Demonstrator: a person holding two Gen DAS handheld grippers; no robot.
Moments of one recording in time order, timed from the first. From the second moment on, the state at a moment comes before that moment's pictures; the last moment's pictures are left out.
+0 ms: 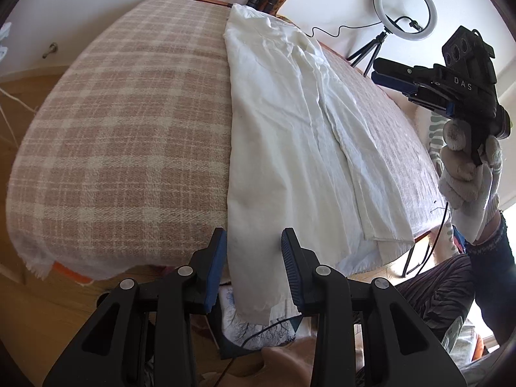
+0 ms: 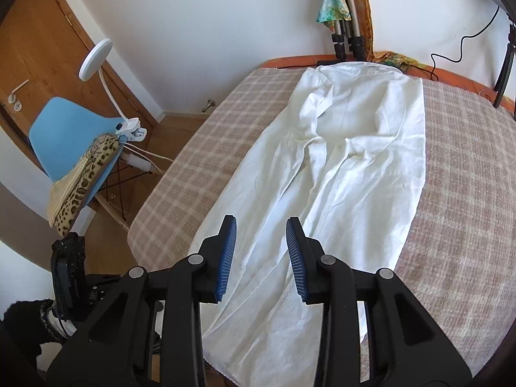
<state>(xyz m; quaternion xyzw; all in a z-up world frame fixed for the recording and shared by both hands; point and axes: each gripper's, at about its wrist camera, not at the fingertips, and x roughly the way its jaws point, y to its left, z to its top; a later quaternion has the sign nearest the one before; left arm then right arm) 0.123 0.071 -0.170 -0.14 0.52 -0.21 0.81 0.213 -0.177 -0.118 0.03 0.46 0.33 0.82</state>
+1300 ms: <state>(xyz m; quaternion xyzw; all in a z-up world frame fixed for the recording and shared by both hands) 0.091 0.077 -0.184 -0.22 0.51 -0.18 0.81 0.182 -0.080 -0.176 -0.06 0.49 0.37 0.79</state>
